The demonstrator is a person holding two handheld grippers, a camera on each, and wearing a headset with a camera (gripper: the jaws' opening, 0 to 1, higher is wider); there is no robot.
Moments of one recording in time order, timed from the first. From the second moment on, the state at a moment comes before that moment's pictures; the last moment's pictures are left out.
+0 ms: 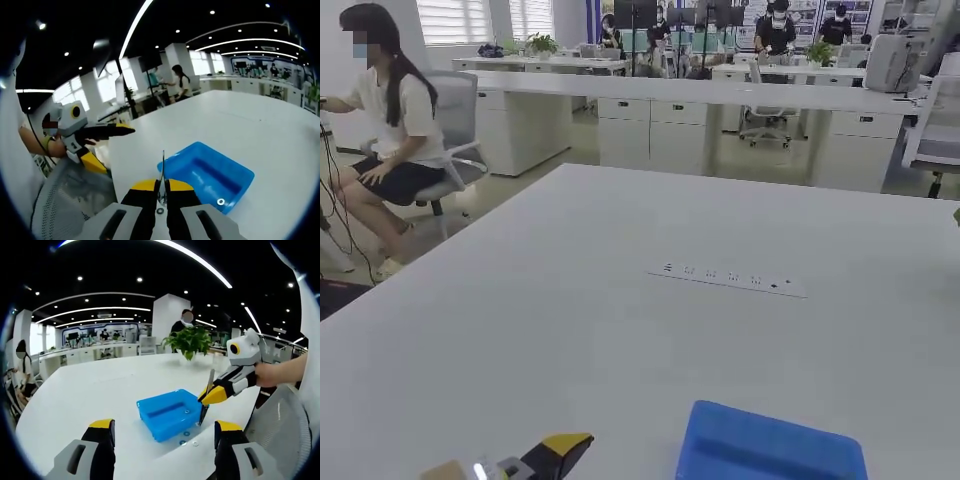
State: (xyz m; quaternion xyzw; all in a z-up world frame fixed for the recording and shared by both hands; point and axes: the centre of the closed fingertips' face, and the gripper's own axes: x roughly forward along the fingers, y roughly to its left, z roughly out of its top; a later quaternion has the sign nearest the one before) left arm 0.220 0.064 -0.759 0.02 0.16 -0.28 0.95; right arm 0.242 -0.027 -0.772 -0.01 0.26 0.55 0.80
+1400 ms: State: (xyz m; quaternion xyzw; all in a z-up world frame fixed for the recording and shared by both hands) left arm 0.218 0.062 -0.751 0.00 0.15 -0.29 0.95; right arm 0.333 -0.054 -0.798 0.04 0.31 0.43 0.85
